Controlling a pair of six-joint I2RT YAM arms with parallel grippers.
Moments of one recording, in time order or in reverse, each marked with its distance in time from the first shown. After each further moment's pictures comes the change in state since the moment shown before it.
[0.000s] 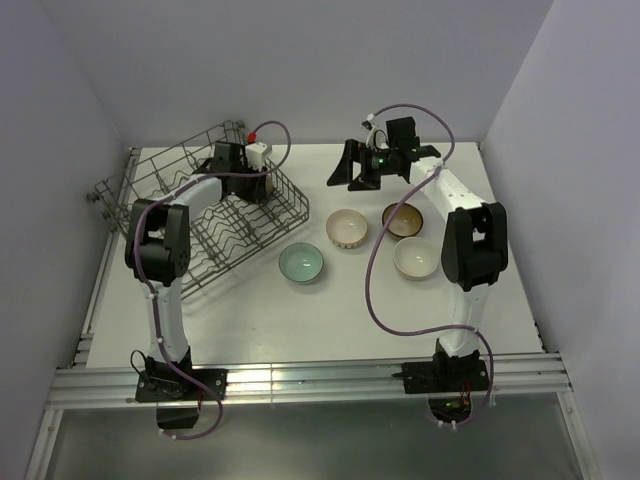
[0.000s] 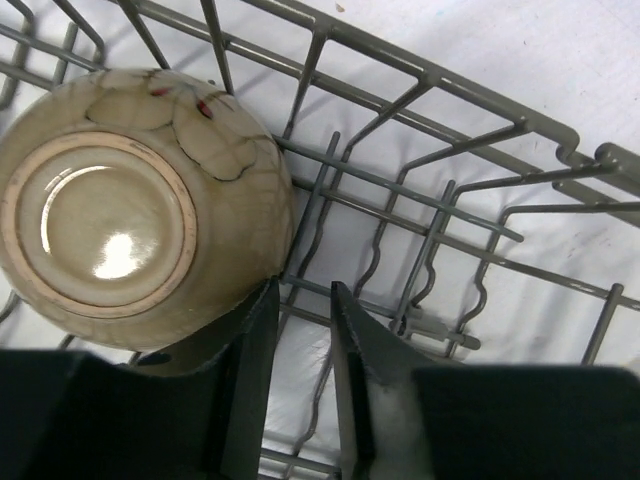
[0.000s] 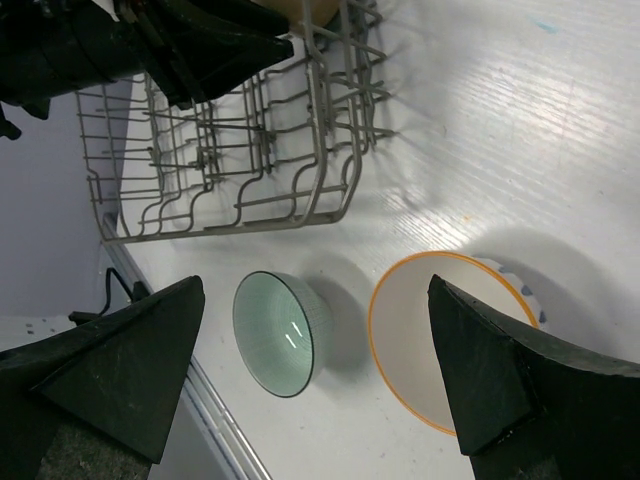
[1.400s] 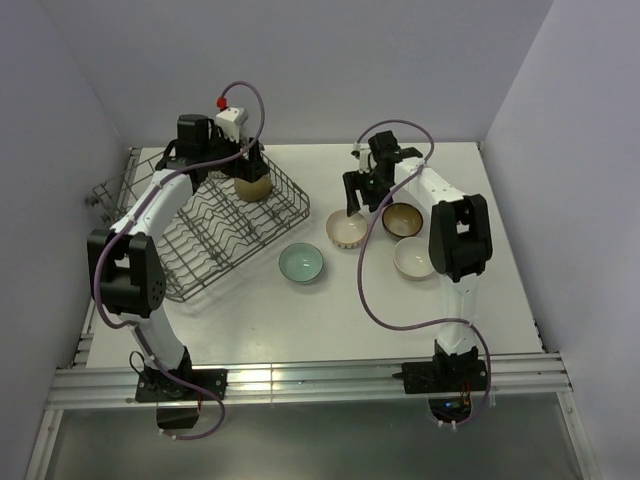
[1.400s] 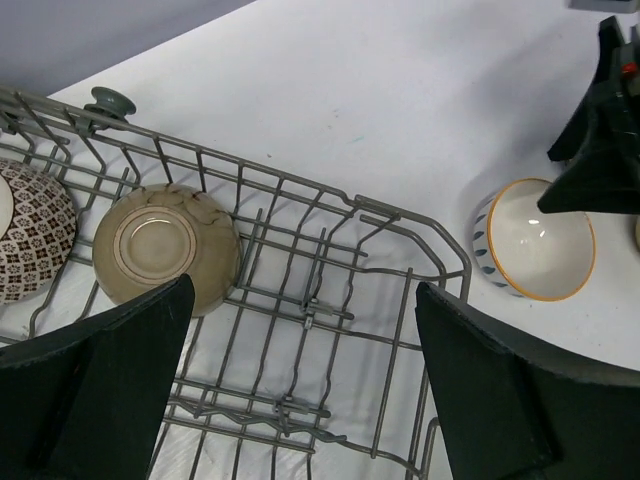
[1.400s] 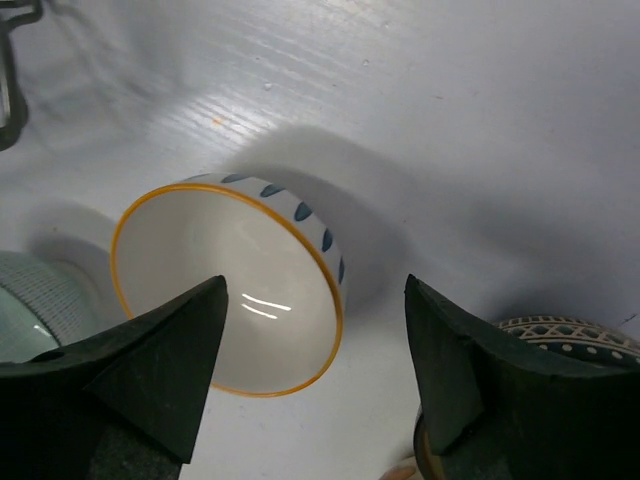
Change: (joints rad) left arm 0.052 -0.305 -0.023 -0.024 0.177 -0.117; right arm 0.050 0.112 0.057 -0.308 0.454 -0.337
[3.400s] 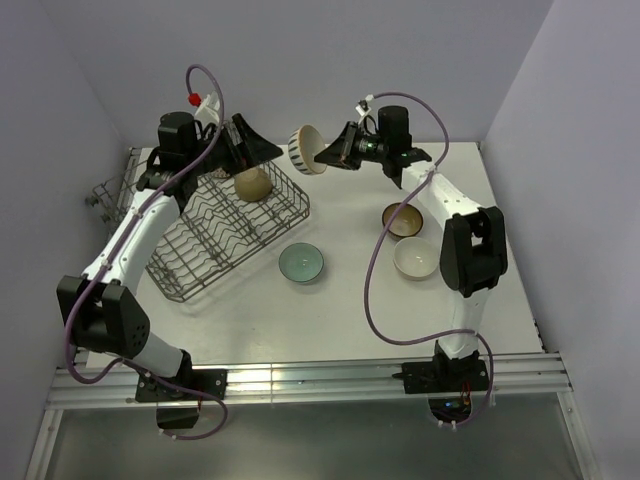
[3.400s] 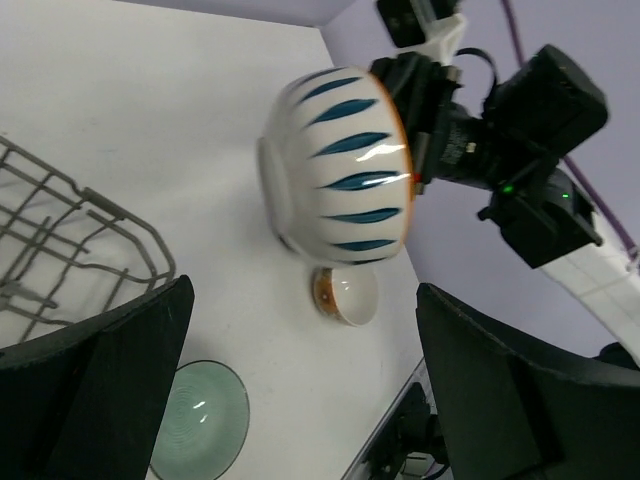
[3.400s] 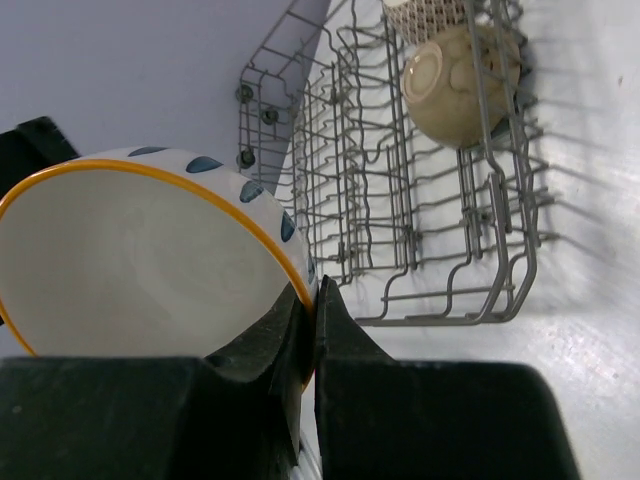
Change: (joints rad) left arm -0.039 -0.284 -0.115 0.085 0.119 -0.727; right arm 0.021 -0.165 -0.087 0.717 -0.460 0.762
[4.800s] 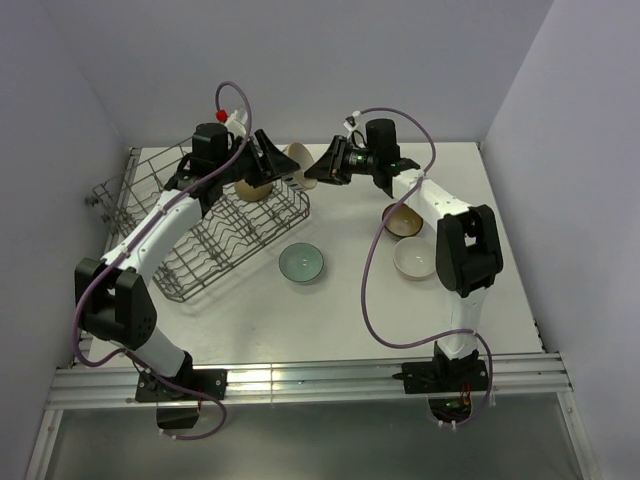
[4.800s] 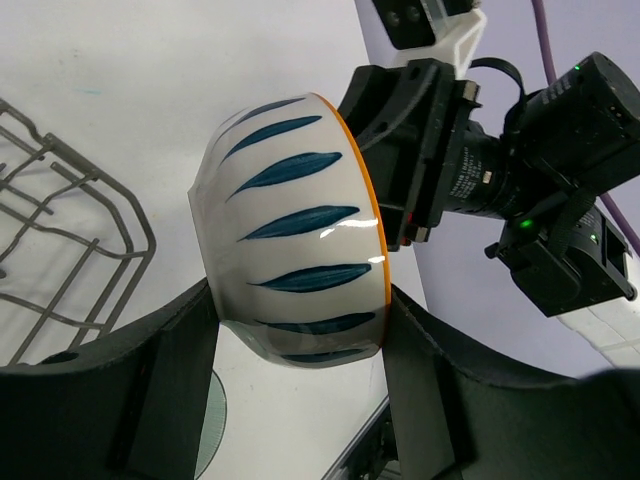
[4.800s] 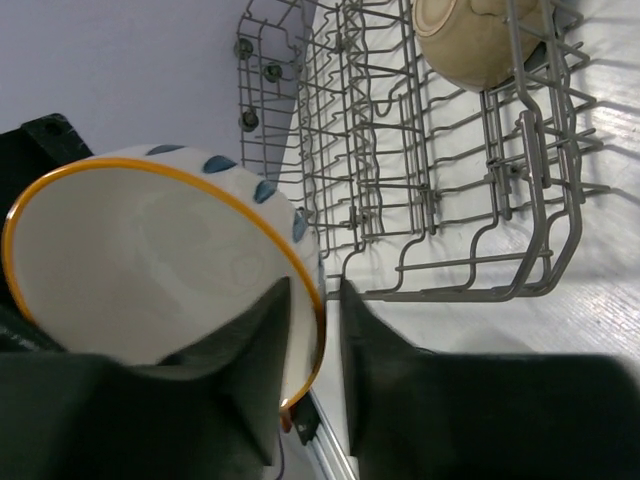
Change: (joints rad) left arm -0.137 0.070 -0.036 0.031 -0.143 -0.092; right arm 0.053 0.019 -0.096 0.045 -0.023 0.063
